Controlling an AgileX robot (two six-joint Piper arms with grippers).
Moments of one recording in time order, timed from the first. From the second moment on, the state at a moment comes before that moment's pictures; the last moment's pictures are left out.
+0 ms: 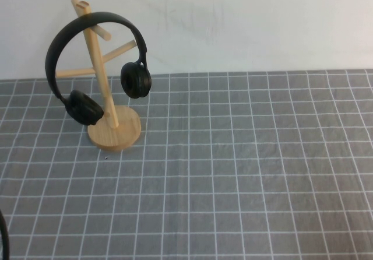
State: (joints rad) right arm -0.06 -0.03 0.03 -0.15 0.33 0.11; left arm -0.03 0.46 -0.62 0.01 0.37 -0.26
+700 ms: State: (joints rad) right arm -0.06 -0.03 0.03 -0.15 0.33 0.11; left arm -0.13 0.89 -0.83 -0.08 0.48 0.21
